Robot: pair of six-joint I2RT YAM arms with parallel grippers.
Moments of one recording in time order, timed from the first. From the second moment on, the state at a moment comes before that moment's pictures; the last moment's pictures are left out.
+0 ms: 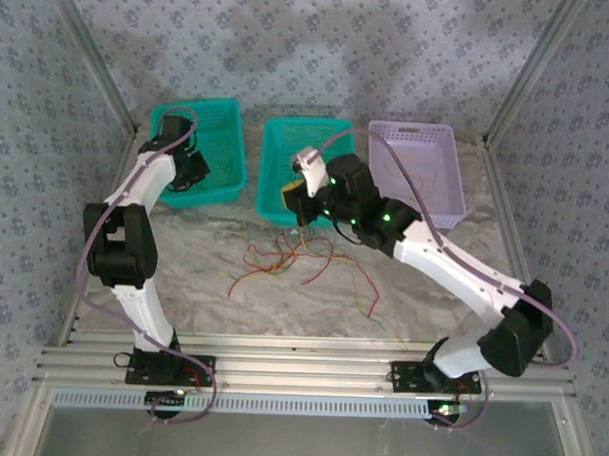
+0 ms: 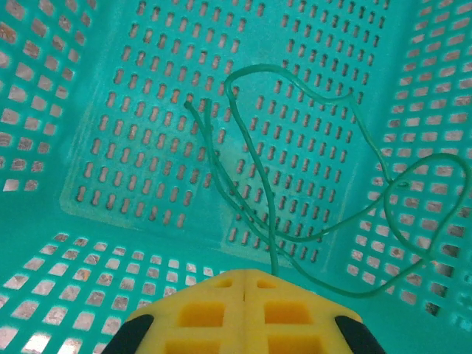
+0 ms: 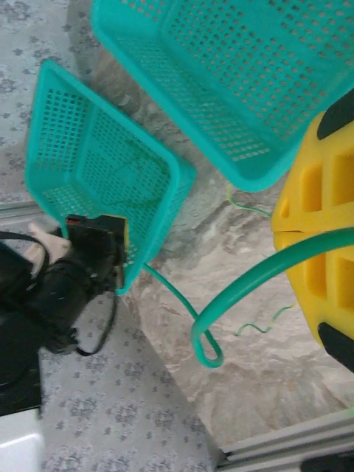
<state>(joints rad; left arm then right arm) -0.05 1.89 1.56 -0.71 -0.03 -0.57 0.81 1.45 1.36 -0.30 -0.15 0.13</state>
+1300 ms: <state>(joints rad) -0.03 1.17 1.23 -0.60 -0.10 -0.73 0.75 2.41 2.45 -0.51 -0.38 0.25</state>
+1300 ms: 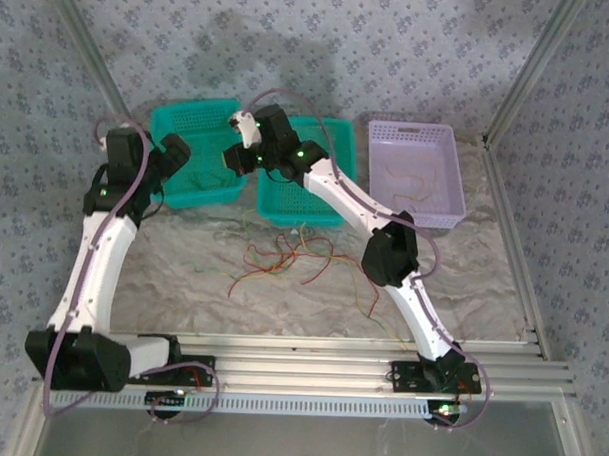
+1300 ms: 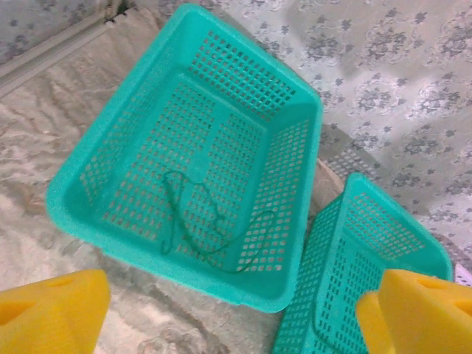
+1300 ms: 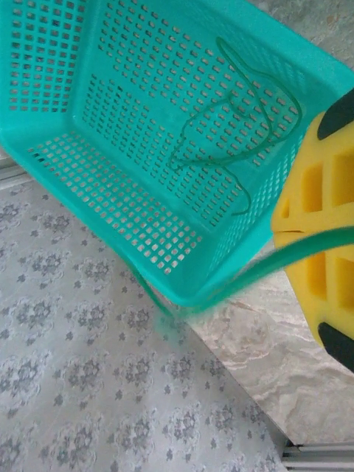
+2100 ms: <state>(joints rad) -0.08 0.83 0.95 -0.63 -0.23 -0.72 0.78 2.69 2.64 -0.38 -0.31 0.25</state>
